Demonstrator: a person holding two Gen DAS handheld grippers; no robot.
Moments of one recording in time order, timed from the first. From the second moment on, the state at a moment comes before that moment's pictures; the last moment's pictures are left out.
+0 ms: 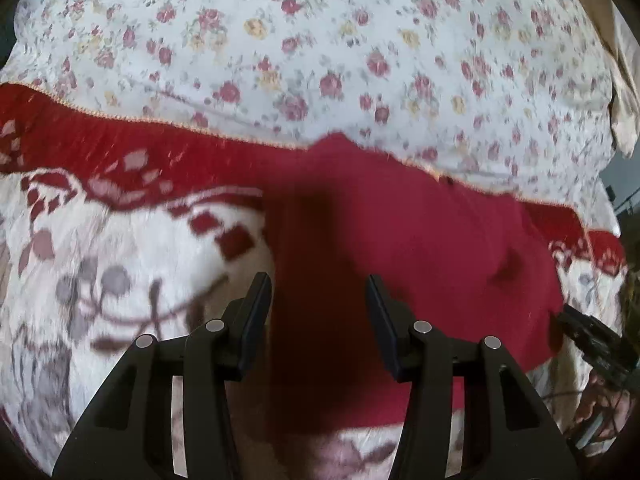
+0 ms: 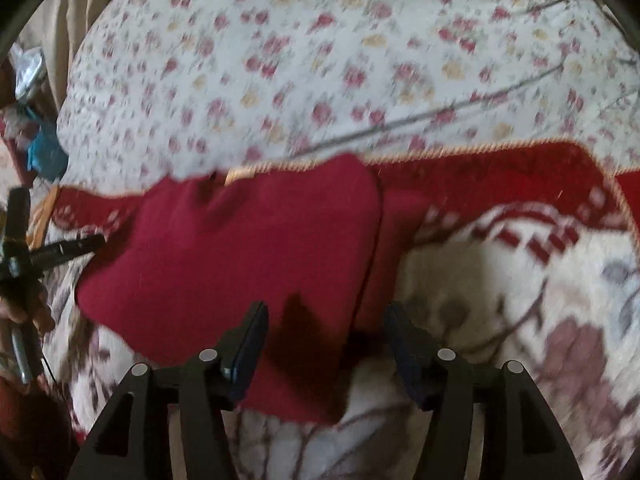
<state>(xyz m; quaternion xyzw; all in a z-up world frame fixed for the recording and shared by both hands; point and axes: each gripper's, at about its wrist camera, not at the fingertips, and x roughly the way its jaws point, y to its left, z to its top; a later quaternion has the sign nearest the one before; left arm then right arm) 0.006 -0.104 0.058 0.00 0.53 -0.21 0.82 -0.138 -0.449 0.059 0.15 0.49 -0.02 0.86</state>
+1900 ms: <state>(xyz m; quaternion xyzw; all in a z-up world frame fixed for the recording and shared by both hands) -0.009 -0.096 0.033 0.02 0.51 -0.20 0.84 -0.030 -0.362 0.062 0.06 0.50 0.00 0.87</state>
